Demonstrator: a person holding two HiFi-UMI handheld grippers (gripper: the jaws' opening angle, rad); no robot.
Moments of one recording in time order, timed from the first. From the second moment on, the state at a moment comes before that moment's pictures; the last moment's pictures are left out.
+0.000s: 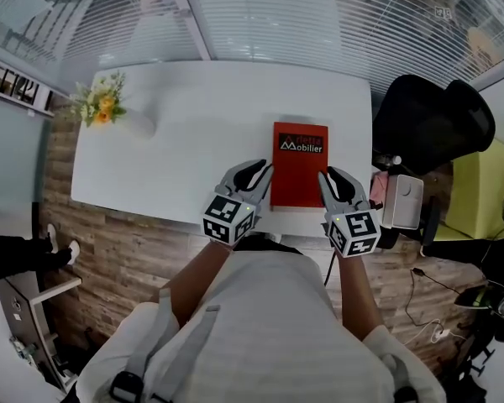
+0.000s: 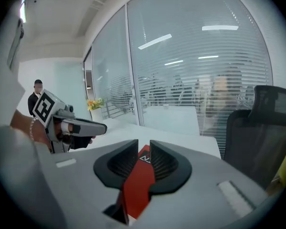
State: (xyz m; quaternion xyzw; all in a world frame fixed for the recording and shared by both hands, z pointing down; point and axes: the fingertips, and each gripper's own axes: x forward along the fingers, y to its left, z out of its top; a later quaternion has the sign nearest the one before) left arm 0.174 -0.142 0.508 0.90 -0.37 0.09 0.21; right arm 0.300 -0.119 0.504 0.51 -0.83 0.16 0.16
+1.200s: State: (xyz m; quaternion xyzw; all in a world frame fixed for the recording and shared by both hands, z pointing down) left arm 0.150 -0.124 0.319 0.92 -0.38 -0.02 0.10; right arm 0.253 -0.098 0.307 0.49 -0.87 0.03 0.09
